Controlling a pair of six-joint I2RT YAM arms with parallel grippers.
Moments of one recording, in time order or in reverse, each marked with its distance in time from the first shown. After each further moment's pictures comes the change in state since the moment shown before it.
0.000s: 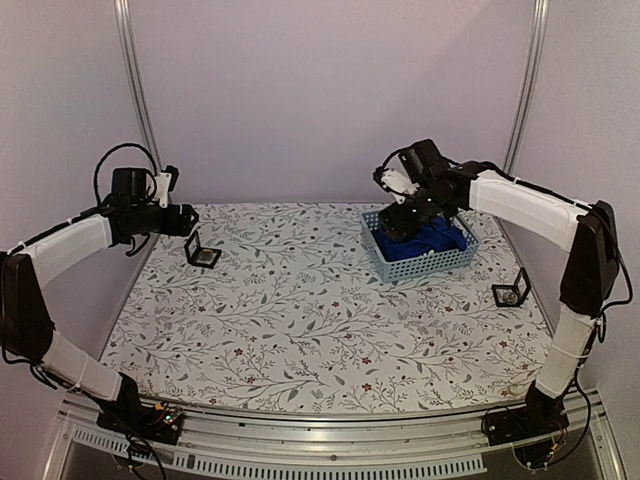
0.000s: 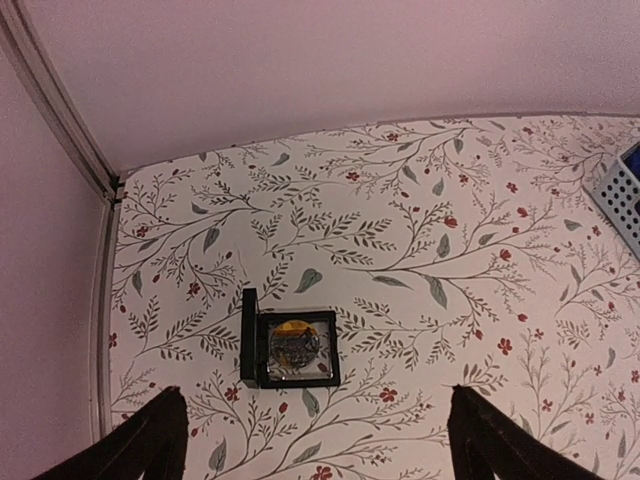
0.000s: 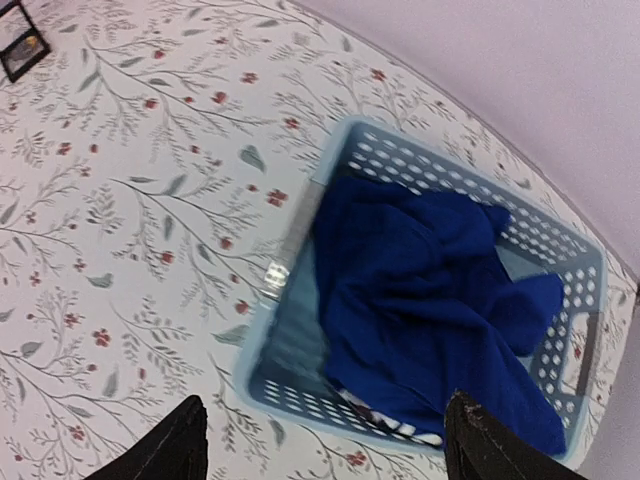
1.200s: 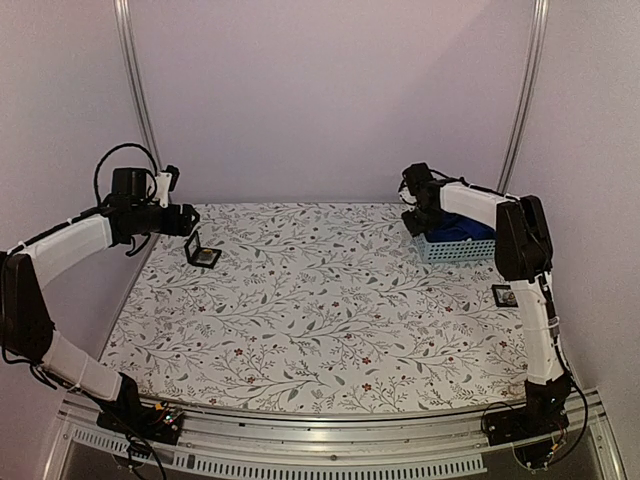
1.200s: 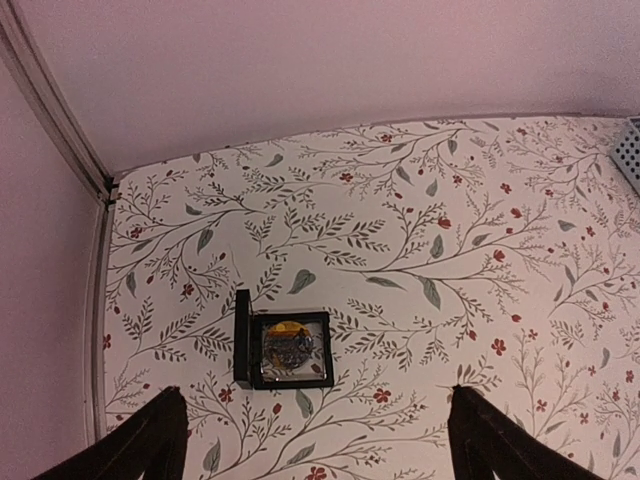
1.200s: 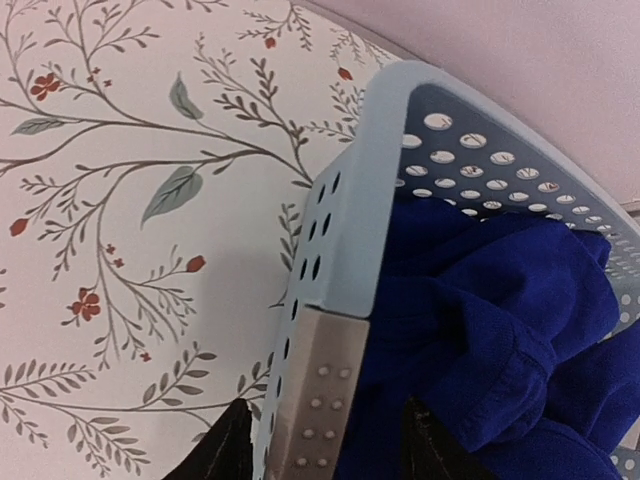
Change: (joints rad) left arm -0.001 0.000 0.000 0.000 0.015 -0.006; right arm -0.136 0.610 0.460 0.044 0.217 -0.008
